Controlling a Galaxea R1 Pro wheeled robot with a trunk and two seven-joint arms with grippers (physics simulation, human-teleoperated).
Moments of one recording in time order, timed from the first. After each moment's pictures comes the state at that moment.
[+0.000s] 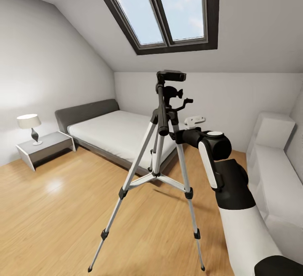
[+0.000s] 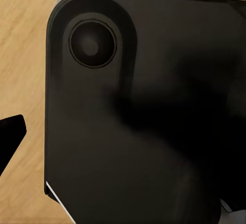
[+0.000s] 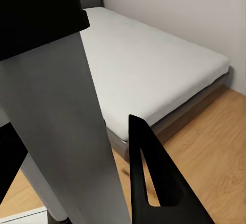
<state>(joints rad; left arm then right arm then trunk) 0.00 -0.03 0.02 -0.01 0.10 -0.05 0.00 -0.84 0.08 0.18 -1.57 0.03 1.04 0.09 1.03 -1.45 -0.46</state>
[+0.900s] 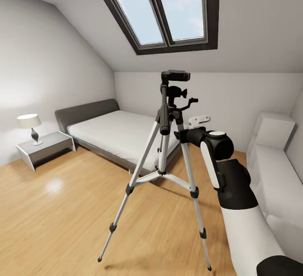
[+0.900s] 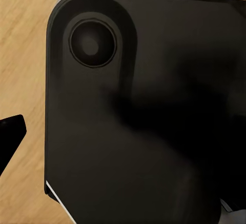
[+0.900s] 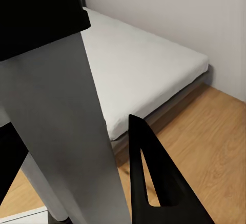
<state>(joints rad) 0.00 -0.03 0.02 -0.01 0.10 -0.05 0.00 -0.84 0.07 0.17 -1.57 0.03 1.04 0.04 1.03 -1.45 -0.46</state>
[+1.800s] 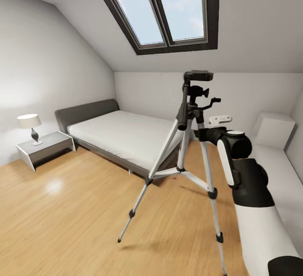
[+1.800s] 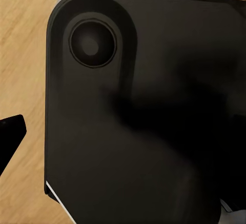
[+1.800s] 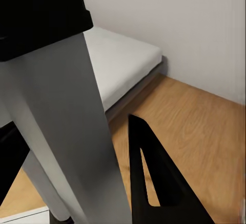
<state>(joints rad) 0.00 -0.03 0.02 -0.01 0.10 -0.05 0.00 -0.84 -0.02 0.07 -1.57 0.04 1.04 -0.02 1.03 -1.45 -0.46</state>
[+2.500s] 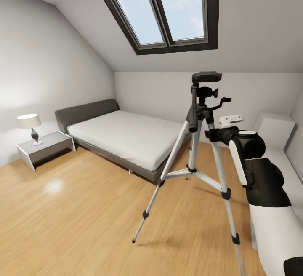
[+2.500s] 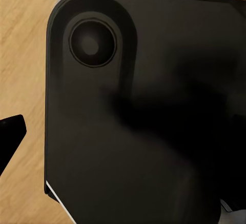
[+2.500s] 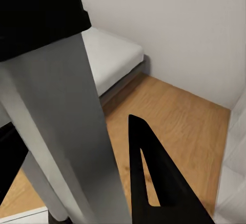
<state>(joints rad) 0.00 -0.03 0.02 -0.01 0.10 -0.05 0.00 -0.84 -0.14 0.07 -1.57 0.03 1.04 0.02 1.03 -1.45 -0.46</state>
